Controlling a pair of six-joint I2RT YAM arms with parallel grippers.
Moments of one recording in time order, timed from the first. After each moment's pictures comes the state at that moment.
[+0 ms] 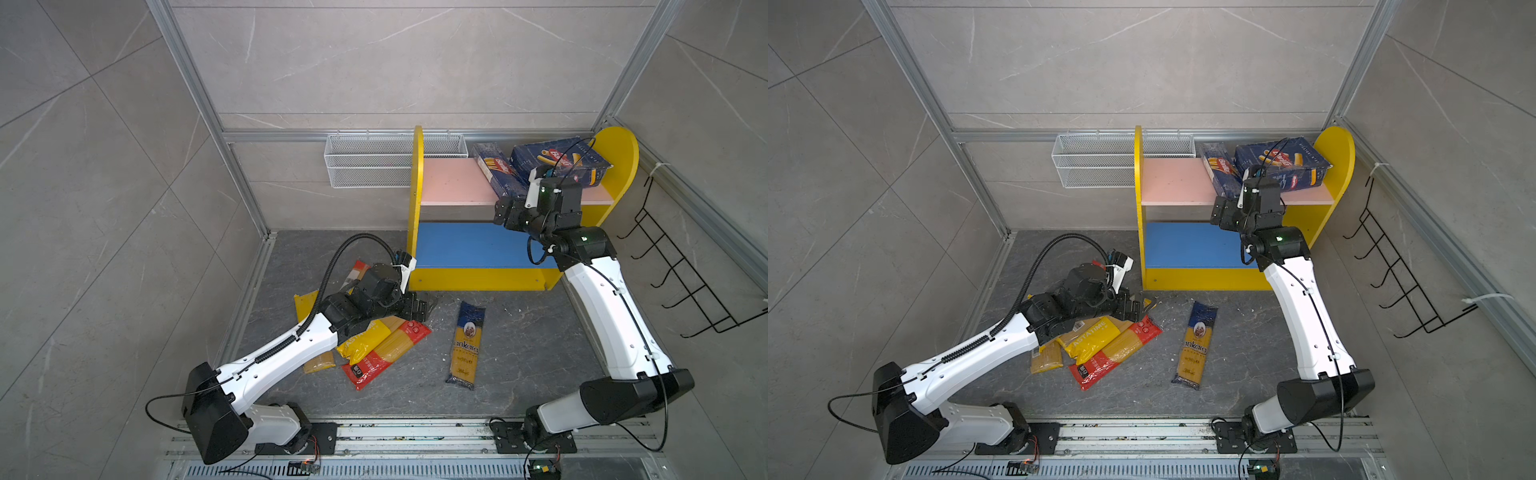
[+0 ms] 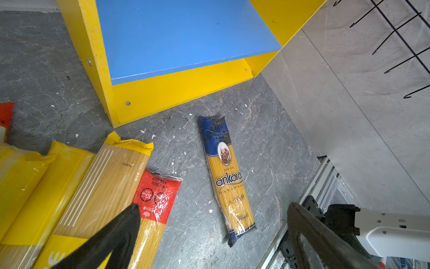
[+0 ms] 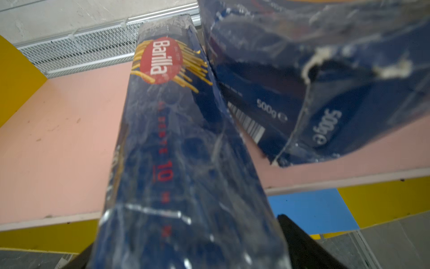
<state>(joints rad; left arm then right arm) -0.86 1.32 1.18 -0.41 0.12 -0.45 0.19 1.48 1.80 -0.75 0.18 0.23</state>
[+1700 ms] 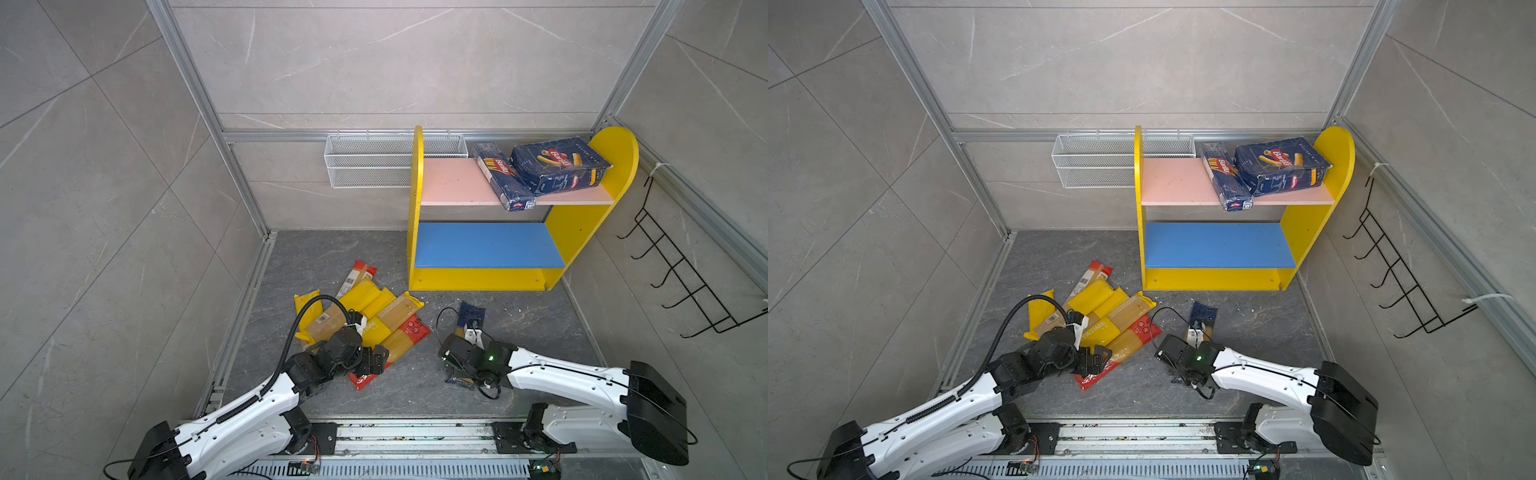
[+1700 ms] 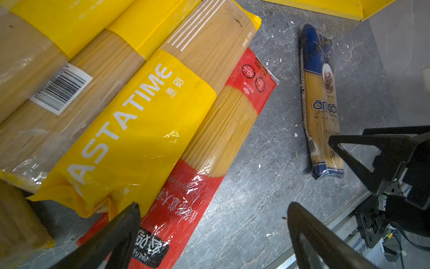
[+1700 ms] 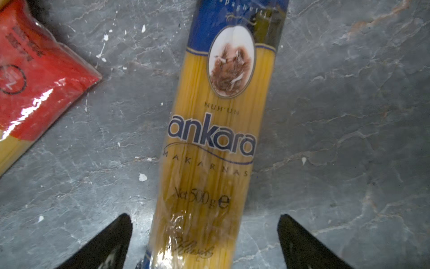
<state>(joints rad) -0.85 0.86 0.52 -0.45 -0.05 -0.66 1.04 1.28 0.68 -0.77 0.46 1.06</state>
